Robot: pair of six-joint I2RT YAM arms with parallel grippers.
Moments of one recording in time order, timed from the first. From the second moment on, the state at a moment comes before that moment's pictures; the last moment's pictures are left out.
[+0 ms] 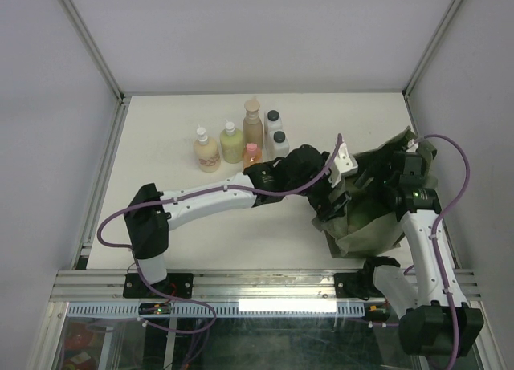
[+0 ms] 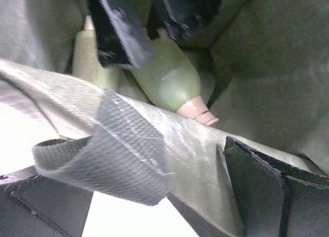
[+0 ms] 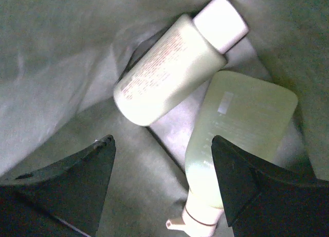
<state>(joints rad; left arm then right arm) -1.15 1.80 1.52 -0.20 0.24 -0.03 -0.04 0.88 0.80 -0.77 0.02 0.59</state>
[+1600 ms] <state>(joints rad) -1.03 1.62 1.67 -0.45 0.01 -0.18 0.44 0.83 1.29 -1.31 0.07 0.80</state>
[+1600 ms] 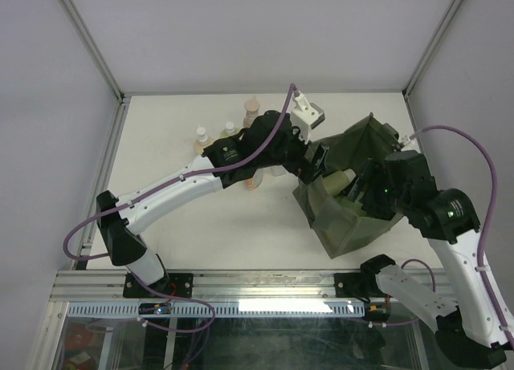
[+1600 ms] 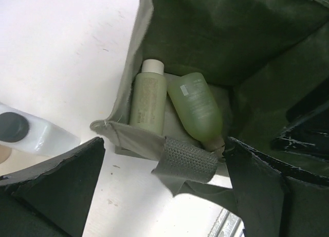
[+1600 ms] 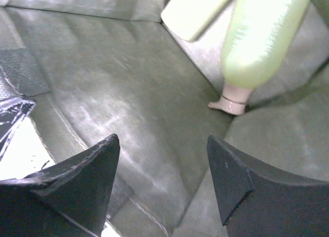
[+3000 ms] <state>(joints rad) -1.16 1.64 1.31 -0.38 0.08 -0.04 0.42 0.77 1.08 -1.10 0.31 0.90</state>
